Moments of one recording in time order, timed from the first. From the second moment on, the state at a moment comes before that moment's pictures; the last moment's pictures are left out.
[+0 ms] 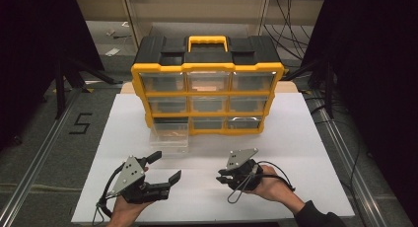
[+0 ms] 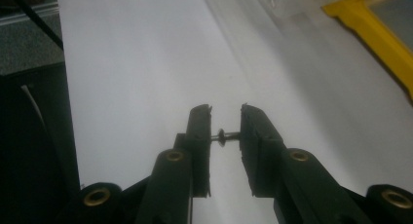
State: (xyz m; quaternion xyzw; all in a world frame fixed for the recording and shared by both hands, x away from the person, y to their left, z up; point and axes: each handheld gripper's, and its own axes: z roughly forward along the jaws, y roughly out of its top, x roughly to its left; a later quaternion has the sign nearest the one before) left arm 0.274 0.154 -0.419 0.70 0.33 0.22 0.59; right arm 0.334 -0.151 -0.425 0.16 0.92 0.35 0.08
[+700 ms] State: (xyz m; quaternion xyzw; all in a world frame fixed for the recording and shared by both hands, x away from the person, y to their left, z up) left arm 0.274 0.154 -0.419 0.70 0.33 0.22 0.59; right arm 0.354 -0.146 -0.401 0.18 0.90 0.39 0.09
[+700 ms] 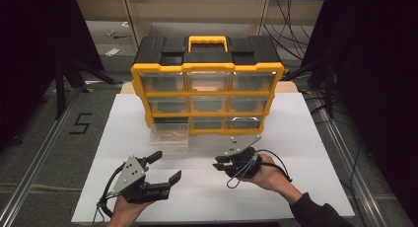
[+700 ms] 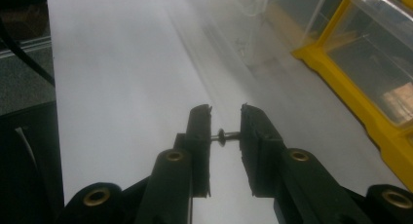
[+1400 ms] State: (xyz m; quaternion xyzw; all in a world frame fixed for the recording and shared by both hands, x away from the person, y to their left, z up) left arm 0.274 0.154 -0.418 0.70 0.33 0.22 0.60; right arm 0.394 -0.107 -0.376 0.18 0.88 0.42 0.10
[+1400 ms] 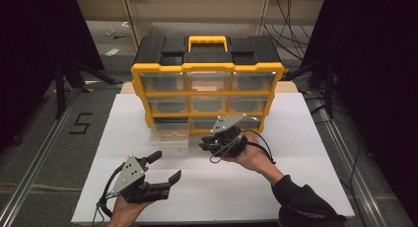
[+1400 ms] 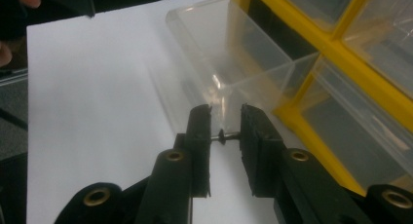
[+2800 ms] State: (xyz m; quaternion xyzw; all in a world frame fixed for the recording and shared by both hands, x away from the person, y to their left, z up) left arm 0.273 0.156 -0.418 0.70 0.33 0.22 0.60; right arm 0.439 -0.021 -0.375 0.20 0.89 0.40 0.08
